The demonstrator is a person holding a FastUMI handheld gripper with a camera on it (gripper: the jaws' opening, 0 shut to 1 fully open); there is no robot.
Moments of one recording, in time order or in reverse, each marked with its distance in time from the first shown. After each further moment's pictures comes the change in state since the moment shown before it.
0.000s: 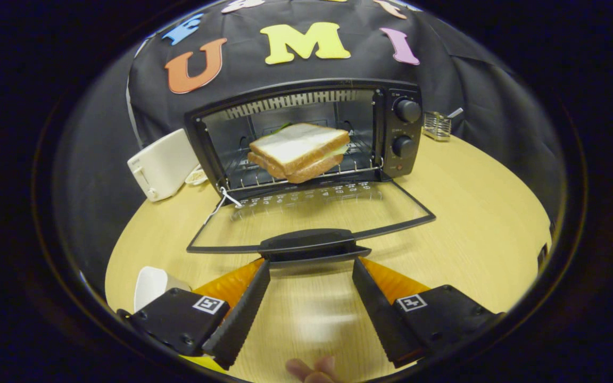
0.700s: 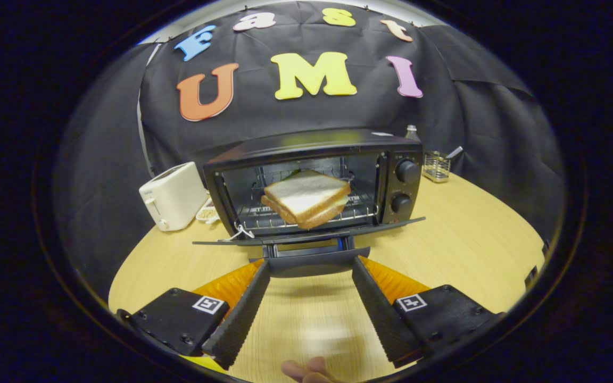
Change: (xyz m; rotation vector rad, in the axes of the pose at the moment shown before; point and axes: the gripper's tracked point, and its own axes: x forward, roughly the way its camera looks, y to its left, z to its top) arm -0.023 0.019 0.083 -0.040 -0.214 0.014
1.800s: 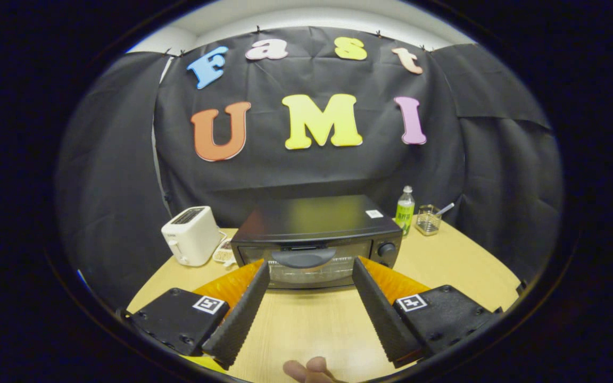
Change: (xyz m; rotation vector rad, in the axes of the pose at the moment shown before) arm -0.093 0.003 0.127 -0.054 -0.161 0.026
